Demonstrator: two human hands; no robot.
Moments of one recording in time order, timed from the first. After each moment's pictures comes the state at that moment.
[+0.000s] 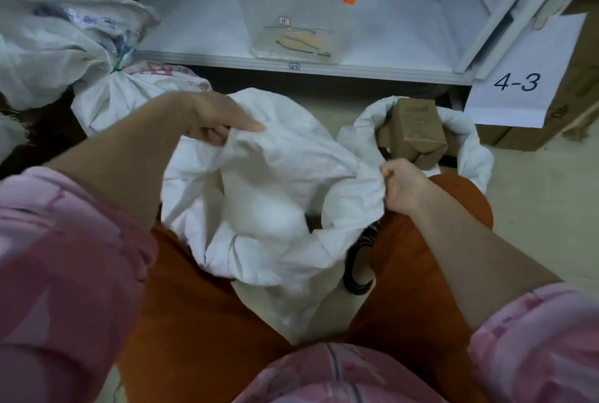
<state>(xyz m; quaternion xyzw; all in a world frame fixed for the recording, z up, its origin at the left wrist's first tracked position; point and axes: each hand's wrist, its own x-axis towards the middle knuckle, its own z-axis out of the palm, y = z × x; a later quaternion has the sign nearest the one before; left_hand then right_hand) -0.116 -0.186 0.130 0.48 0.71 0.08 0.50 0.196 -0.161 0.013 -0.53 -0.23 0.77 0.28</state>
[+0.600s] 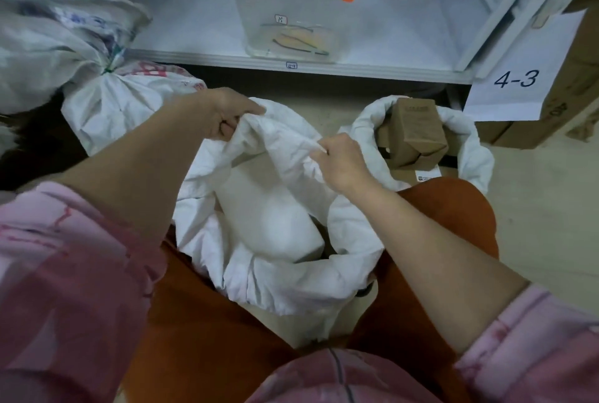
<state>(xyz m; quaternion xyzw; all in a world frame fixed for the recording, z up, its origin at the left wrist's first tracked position) -0.092 -0.171 0.135 0.36 0.79 0.19 0.46 0.101 -0.184 0.069 -0.57 -0.74 0.30 0.17</state>
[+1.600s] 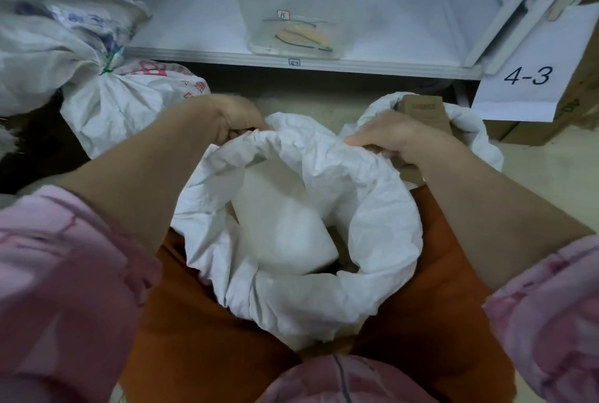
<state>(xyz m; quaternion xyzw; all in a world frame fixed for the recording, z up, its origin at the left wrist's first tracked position) -0.097 -0.151 0.113 0.42 0.76 0.04 0.49 0.153 -0.118 0.091 -0.59 -0.66 0.47 0.06</state>
